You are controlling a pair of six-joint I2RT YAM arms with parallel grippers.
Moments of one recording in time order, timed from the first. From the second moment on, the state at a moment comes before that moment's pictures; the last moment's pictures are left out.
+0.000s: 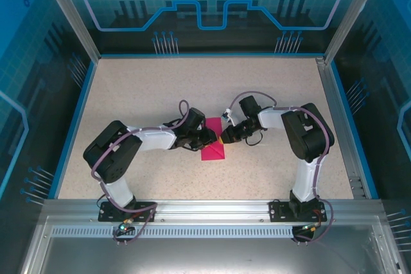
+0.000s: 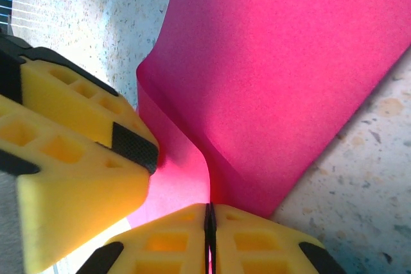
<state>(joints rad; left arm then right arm) -0.65 1.74 0.84 -0.01 0.29 -1.09 0.40 1.94 1.01 -0.33 -0.82 0.02</state>
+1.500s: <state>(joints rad) -0.66 1.71 0.82 0.05 0.31 -1.09 0.40 1.95 1.01 -0.34 -0.82 0.02</state>
